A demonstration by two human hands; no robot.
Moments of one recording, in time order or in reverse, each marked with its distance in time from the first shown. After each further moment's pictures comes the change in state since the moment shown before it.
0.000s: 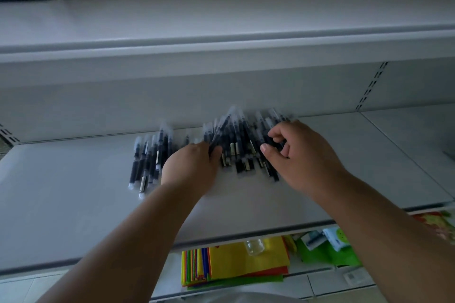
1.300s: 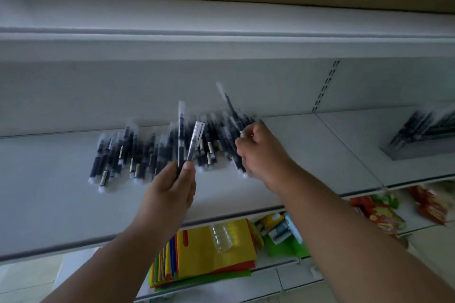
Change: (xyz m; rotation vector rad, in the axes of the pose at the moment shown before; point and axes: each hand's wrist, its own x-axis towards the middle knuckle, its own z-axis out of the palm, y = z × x) left_hand -0.093 0.041 -0.003 -1.453 -0.110 -0.182; right_hand -0.004 0.004 0.000 0.613 -0.126 0.418
